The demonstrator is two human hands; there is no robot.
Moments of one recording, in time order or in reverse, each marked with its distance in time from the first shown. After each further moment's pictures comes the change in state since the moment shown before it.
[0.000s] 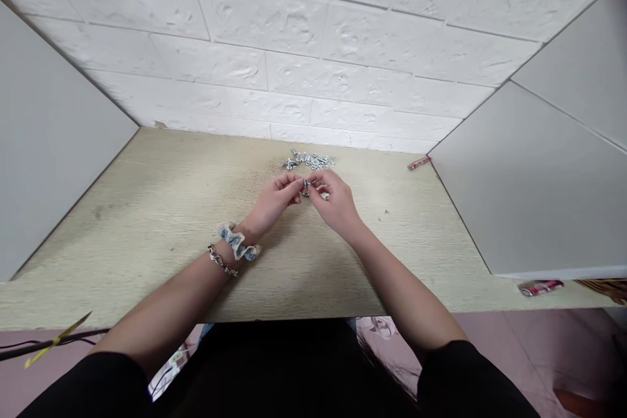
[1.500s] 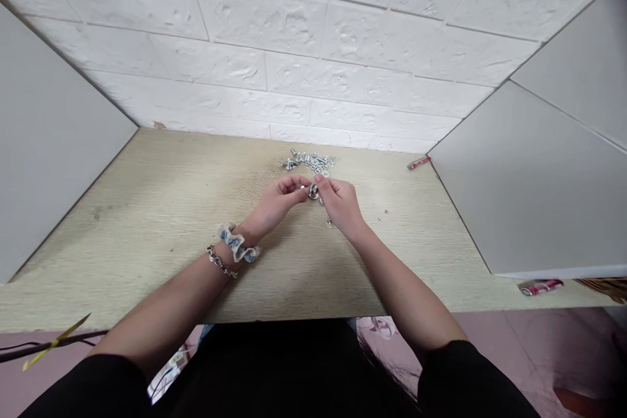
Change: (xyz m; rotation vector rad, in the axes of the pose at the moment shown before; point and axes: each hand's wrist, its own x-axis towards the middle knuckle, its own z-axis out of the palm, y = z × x) left_hand -0.001 -0.003 0.002 -0.045 -0.097 0.037; right_hand -0.001 -0.003 -0.007 0.012 0.024 0.228
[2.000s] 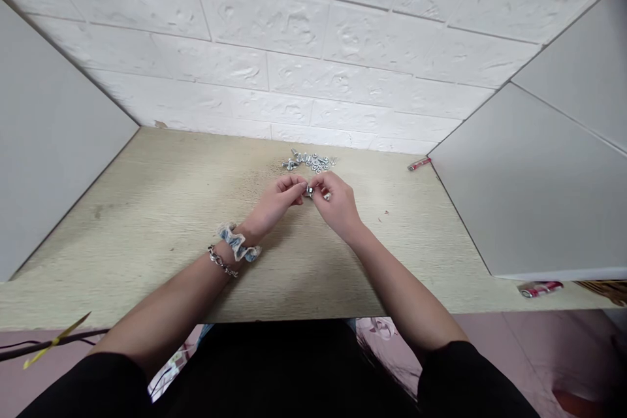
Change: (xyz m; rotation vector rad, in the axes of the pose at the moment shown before) left_hand 0.001 0.002 -0.002 0.112 0.045 -0.031; right_hand 0.002 0.007 0.006 -0.122 0.043 -0.337
